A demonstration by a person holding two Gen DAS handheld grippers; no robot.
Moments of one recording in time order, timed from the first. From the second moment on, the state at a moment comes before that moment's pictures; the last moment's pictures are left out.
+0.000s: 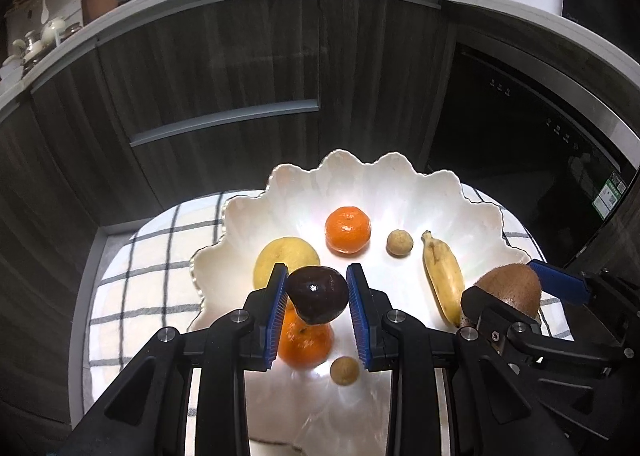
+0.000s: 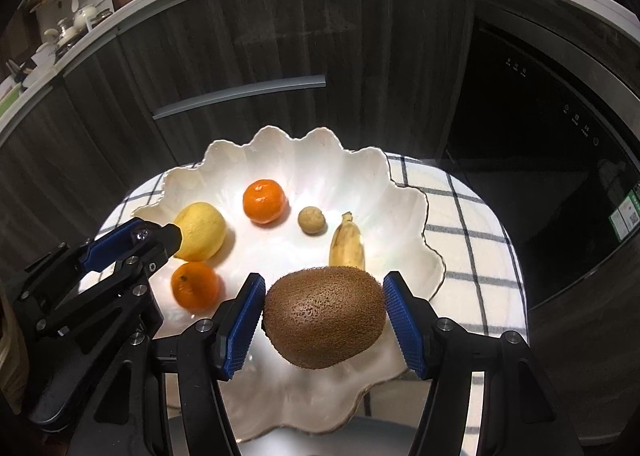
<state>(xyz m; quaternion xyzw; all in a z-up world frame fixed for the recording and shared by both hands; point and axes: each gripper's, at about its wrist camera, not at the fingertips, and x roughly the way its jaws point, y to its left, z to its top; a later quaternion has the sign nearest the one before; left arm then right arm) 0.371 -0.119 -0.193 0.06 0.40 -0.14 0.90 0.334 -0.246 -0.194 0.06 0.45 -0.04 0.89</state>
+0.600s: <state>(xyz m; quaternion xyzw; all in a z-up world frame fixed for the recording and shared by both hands) 0.383 -0.123 -0.210 0.08 0.41 -0.13 0.90 0.345 -0.254 -0.198 0.04 0.45 -0.07 0.89</state>
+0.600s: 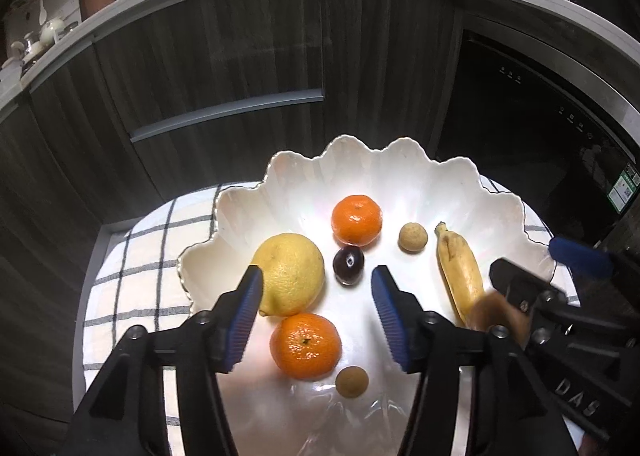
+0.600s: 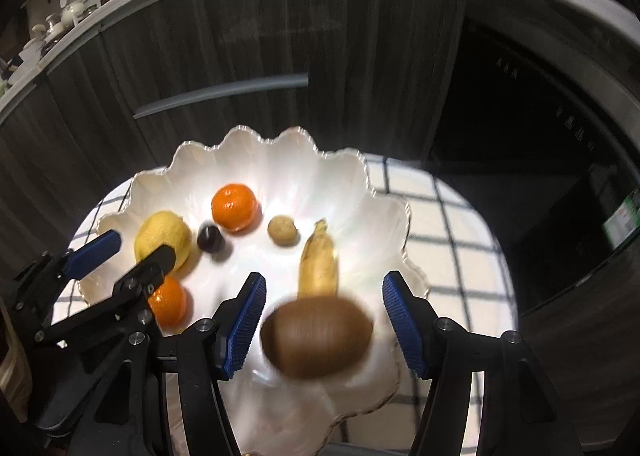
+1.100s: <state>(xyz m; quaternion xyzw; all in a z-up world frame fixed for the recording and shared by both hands) 0.360 -0.112 -0.190 0.09 0.39 -0.10 0.91 0.319 -0.265 -0.185 0.05 0.44 -0.12 0.89</state>
